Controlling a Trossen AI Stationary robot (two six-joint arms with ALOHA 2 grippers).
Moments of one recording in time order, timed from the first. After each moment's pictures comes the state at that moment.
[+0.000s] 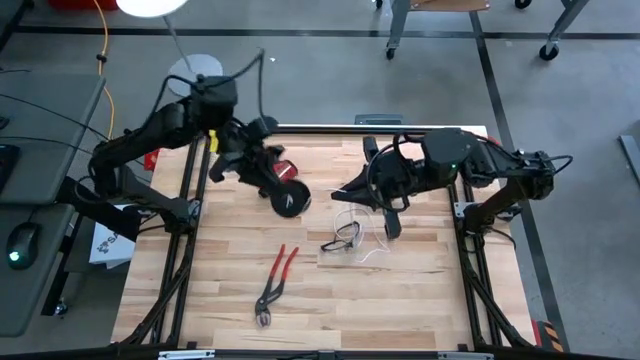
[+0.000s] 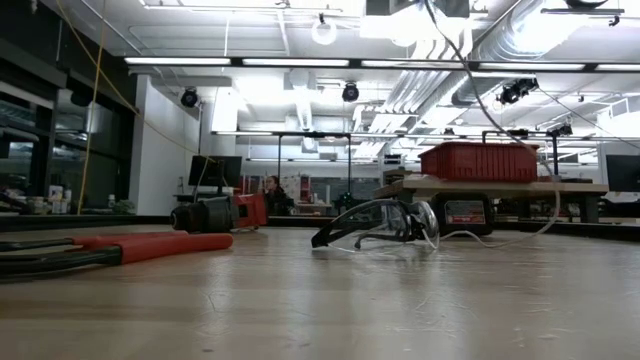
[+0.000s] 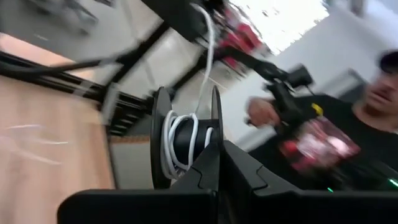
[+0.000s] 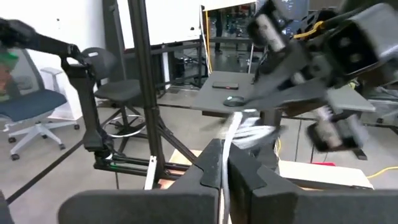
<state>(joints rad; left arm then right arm) 0.20 1.40 1.80 -0.63 0.94 -0.62 0.21 1.53 1.94 -0.51 -0.01 0.00</state>
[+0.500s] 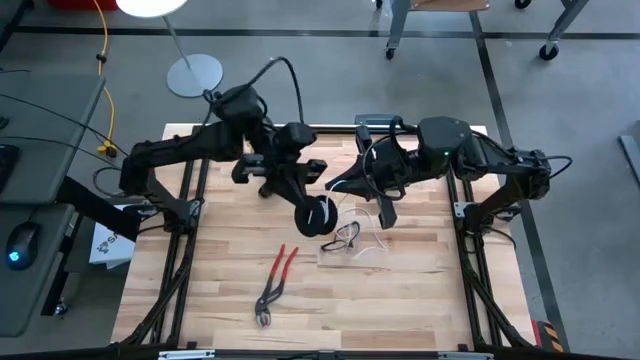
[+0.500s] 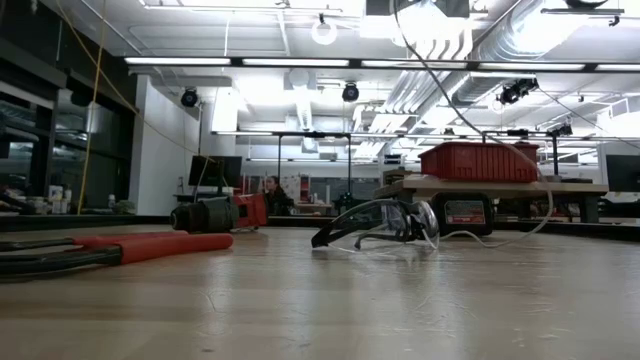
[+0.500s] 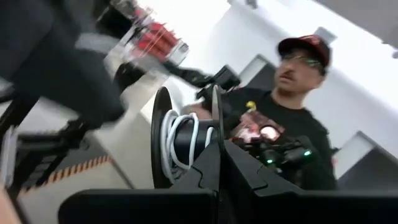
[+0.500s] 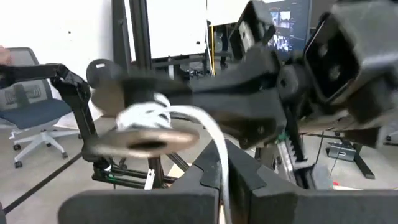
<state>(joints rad) 0.12 1.61 1.80 0.13 1.13 -0.99 0.14 1.55 1.94 -0.43 -0.11 -0.03</state>
